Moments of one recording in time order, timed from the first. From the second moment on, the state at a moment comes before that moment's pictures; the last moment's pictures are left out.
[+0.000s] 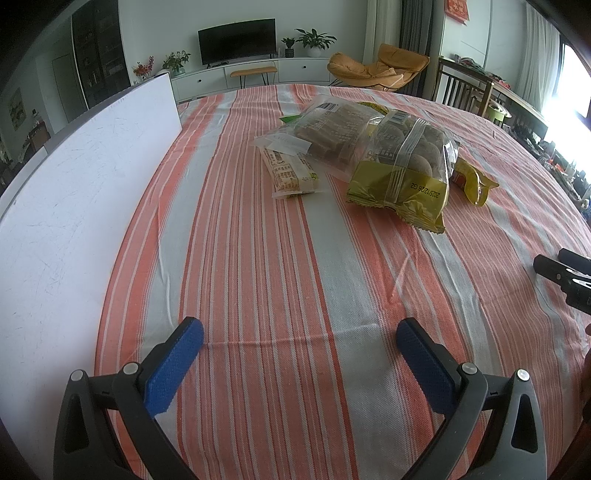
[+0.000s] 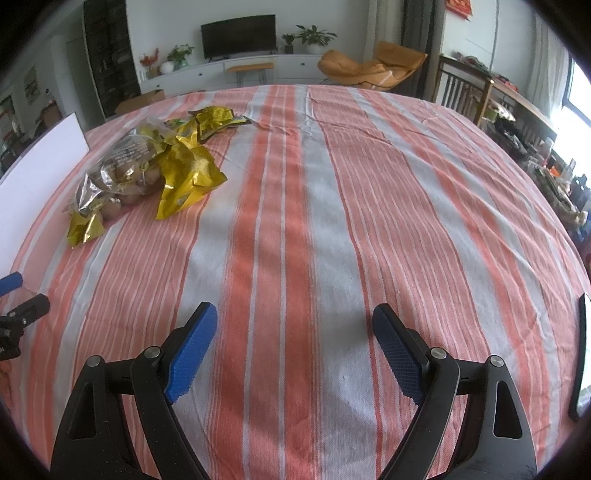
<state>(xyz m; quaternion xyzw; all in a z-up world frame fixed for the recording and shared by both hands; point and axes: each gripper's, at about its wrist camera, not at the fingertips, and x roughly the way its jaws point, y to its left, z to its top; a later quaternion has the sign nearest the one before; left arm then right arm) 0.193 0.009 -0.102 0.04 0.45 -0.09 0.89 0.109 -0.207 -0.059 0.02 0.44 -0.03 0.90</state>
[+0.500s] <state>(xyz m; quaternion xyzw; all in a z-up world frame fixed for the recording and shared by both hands) 0.194 0.009 -0.102 0.04 0.45 -0.09 0.89 0.109 -0.207 -0.059 0.02 0.44 -0.04 0.90</state>
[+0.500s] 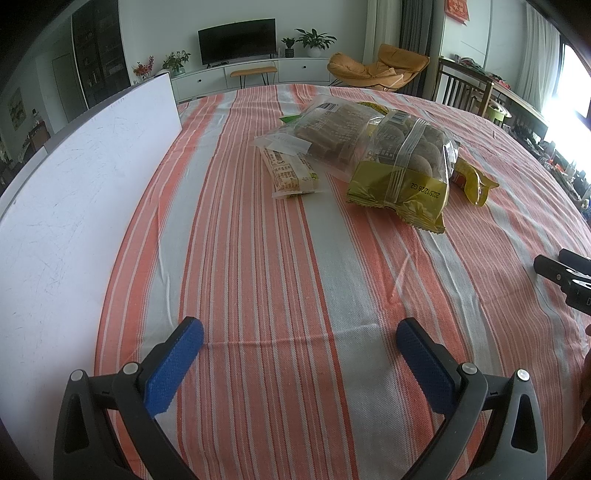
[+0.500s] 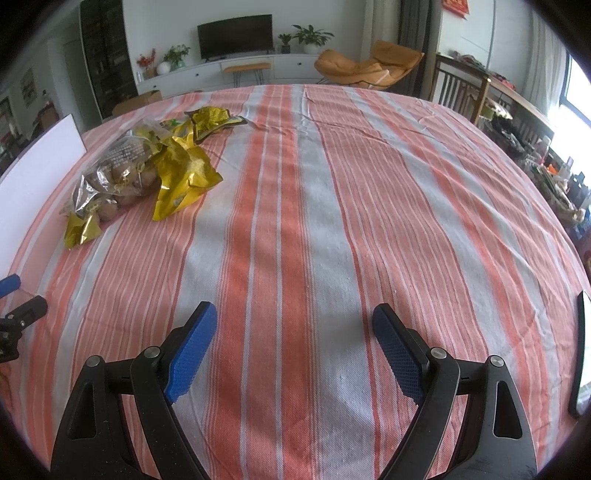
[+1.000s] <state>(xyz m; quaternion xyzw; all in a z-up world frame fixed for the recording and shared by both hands) 0.195 0.009 -0.103 0.04 0.45 -0.09 0.89 0.108 -0.209 -0.060 0.02 0.44 -0.04 0.90</state>
